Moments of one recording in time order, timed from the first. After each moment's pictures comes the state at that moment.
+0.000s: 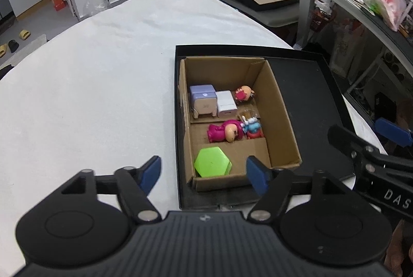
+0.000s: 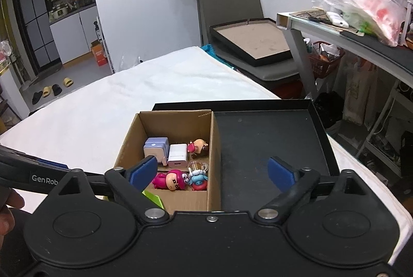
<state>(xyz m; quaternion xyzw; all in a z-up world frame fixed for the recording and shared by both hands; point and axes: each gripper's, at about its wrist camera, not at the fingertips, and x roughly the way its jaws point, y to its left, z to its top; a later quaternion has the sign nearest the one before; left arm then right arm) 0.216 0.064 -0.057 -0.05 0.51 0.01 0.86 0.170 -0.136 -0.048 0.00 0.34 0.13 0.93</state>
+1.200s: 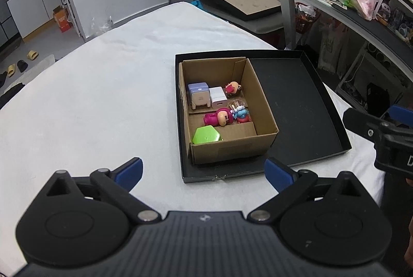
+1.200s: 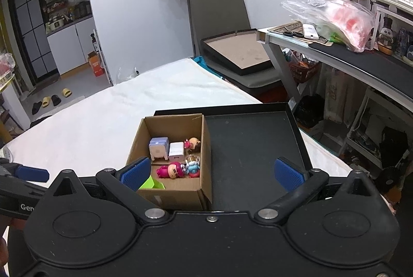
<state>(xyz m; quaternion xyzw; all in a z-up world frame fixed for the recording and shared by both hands) 0.133 0.042 -0.016 -0.01 0.47 0.01 0.88 0.103 -0.163 -0.004 0.01 0.33 0.11 0.94</state>
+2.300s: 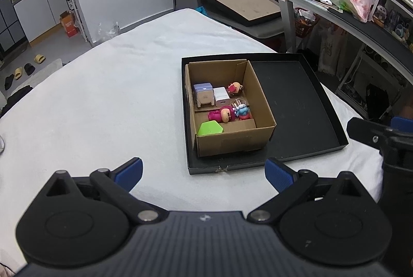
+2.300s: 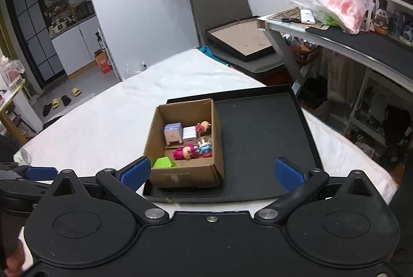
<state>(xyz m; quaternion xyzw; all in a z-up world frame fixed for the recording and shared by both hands) 0.099 0.042 -0.001 -0.01 0.45 0.02 0.89 0.072 -0.173 0.008 0.04 0.36 0.12 0.93</state>
